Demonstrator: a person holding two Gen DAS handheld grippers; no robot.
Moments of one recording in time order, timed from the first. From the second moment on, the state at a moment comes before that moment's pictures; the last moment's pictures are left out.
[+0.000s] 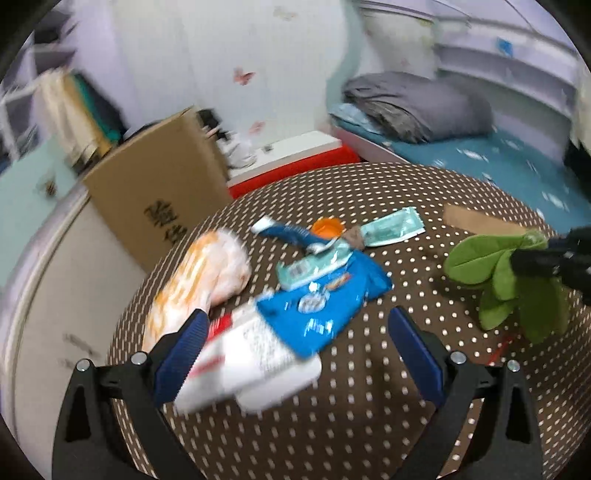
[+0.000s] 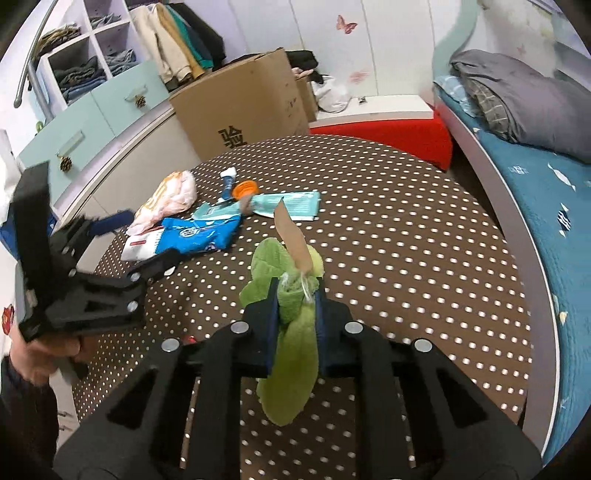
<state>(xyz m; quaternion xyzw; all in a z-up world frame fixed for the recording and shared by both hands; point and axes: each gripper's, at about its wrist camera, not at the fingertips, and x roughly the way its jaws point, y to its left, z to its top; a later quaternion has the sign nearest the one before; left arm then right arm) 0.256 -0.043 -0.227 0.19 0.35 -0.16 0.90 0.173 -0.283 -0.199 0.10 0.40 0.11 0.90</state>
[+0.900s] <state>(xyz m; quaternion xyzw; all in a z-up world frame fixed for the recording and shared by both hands) 0.247 -0.075 -0.228 0.16 0.40 -0.35 0.83 0.148 -0.331 -0.161 0.15 0.35 0.09 0.92</state>
